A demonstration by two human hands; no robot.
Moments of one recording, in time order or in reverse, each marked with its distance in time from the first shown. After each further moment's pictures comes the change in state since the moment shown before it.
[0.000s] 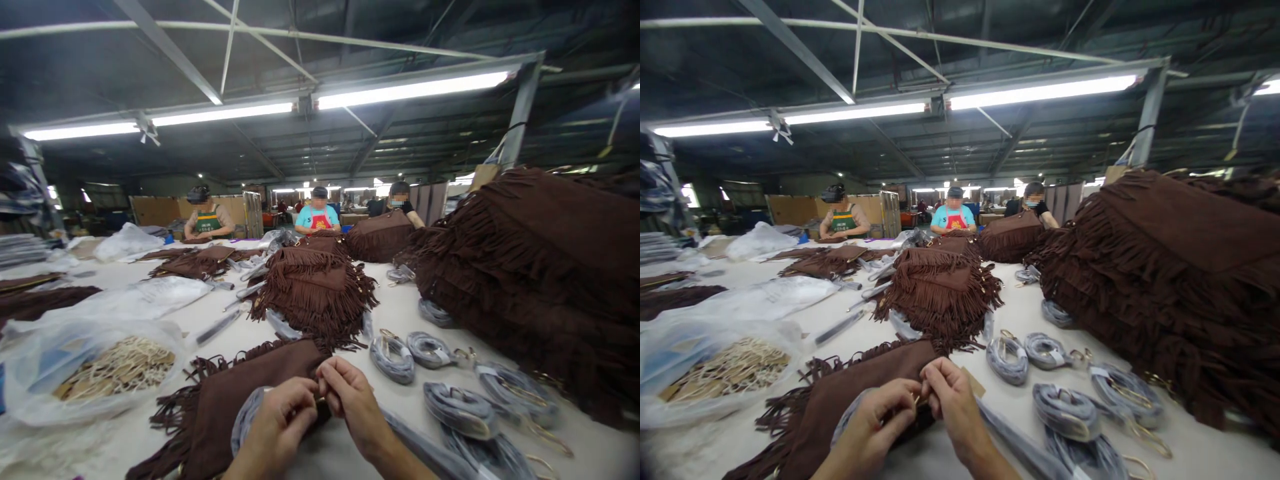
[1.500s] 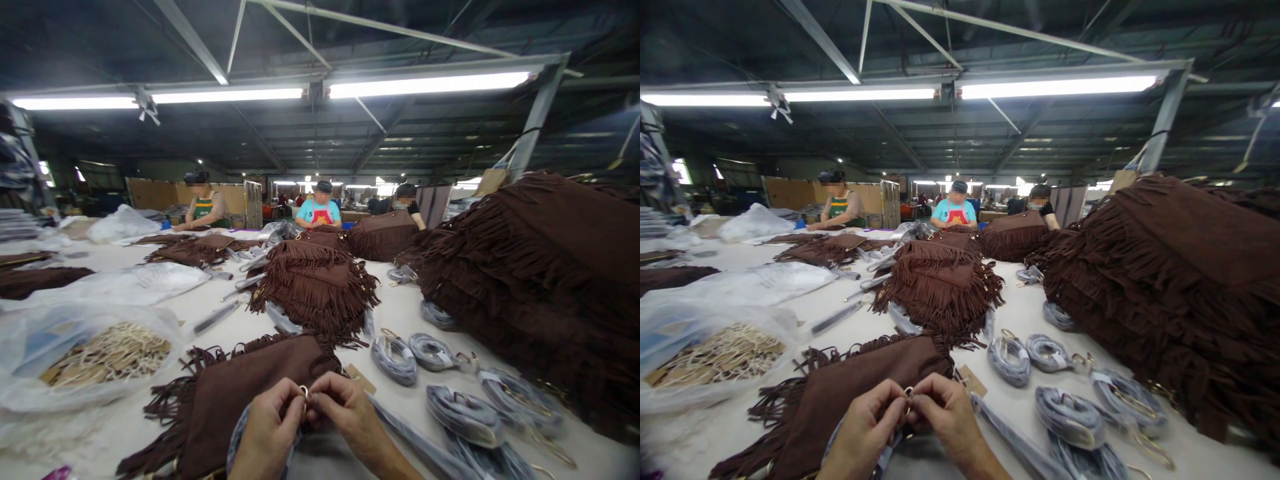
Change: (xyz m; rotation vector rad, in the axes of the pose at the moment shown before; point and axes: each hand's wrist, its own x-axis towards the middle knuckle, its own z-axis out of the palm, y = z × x) left_hand -0.009 -0.026 0.010 -0.072 0.148 -0.315; right_hand -0.004 0.021 -0.003 -0.153 -0.118 0.063
